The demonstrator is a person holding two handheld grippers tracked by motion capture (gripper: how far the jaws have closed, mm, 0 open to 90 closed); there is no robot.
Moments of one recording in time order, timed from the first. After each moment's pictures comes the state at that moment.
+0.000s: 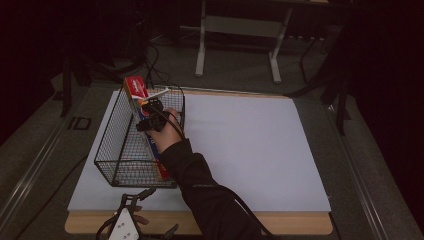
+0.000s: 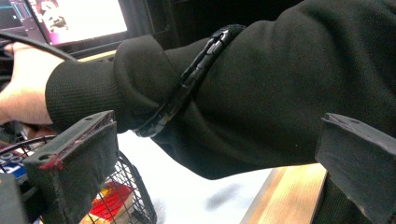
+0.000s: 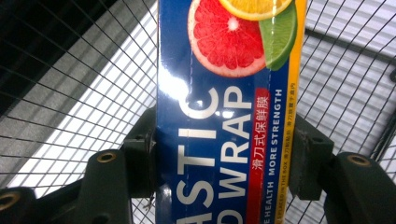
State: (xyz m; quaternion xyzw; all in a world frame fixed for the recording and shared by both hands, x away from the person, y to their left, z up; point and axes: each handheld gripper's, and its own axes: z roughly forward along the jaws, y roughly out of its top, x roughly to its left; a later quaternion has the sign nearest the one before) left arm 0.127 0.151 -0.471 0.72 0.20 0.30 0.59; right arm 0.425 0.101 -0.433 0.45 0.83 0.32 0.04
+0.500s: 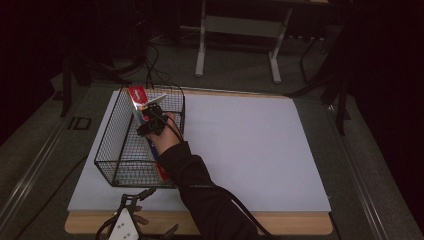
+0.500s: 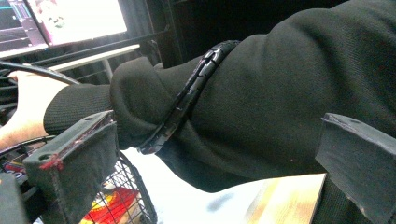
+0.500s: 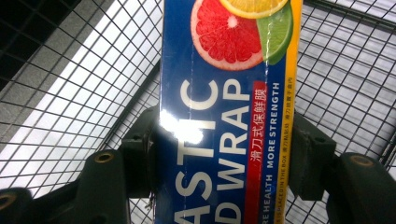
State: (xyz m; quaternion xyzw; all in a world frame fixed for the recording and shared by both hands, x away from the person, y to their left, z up) left arm 0.128 0.151 -0.471 0.72 0.20 0.30 0.59; right arm 0.432 0.107 -0.457 0.46 0.84 0.28 0.04
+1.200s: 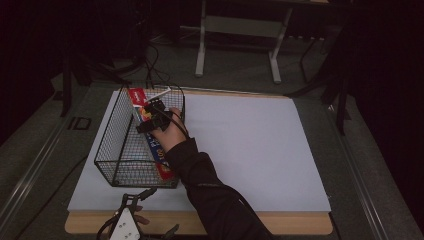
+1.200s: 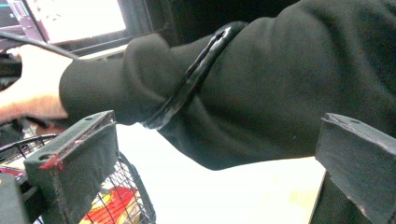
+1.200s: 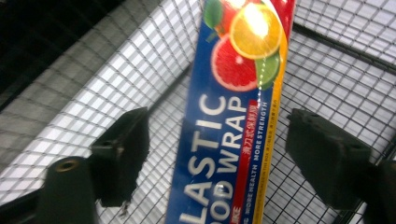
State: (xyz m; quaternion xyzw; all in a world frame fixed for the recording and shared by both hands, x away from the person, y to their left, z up) left arm 0.128 0.149 -0.471 0.72 0.20 0.30 0.59; right arm 0.429 0.090 -0.432 0.40 0.85 0.34 0.03
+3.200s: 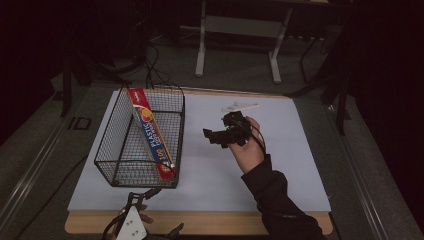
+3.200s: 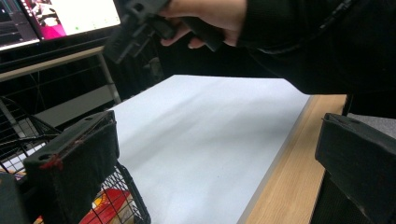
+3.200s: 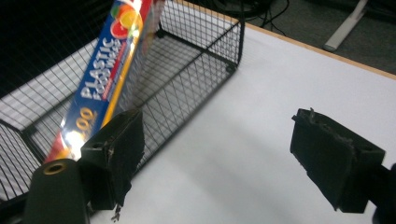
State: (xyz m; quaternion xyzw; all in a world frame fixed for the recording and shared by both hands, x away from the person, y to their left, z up) left arm 0.133 0.141 -0.474 0.73 0.20 0.29 0.58; right arm 0.369 -0.118 -0.394 0.38 0.81 0.41 0.14
